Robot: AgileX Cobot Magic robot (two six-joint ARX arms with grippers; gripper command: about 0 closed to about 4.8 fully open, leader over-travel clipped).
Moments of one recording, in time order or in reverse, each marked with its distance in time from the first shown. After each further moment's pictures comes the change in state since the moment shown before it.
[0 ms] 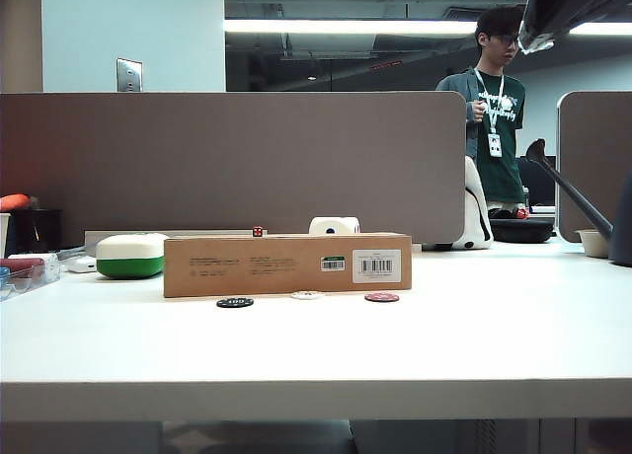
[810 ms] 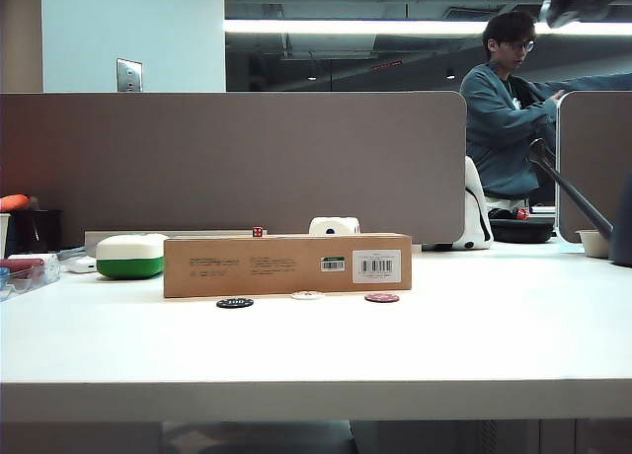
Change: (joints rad) left arm 0.000 0.000 0.000 0.000 0.001 0.000; right arm -0.064 -0.085 -0.002 -0.024 -0.008 -0.016
